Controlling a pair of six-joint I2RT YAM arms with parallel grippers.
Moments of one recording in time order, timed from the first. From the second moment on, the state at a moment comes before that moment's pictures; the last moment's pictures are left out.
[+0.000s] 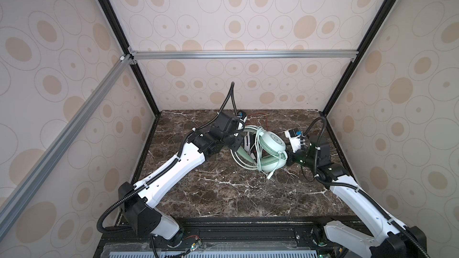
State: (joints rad) left arm -0.71 1.49 1.55 -0.76 -0.15 -0.02; right arm 0.28 0.99 0.71 -0.16 -0.45 0.07
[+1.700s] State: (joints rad) left arm -0.72 1.66 2.17 -1.02 -0.18 -0.02; right arm 0.46 1.46 0.64 0.33 -0.35 0.03
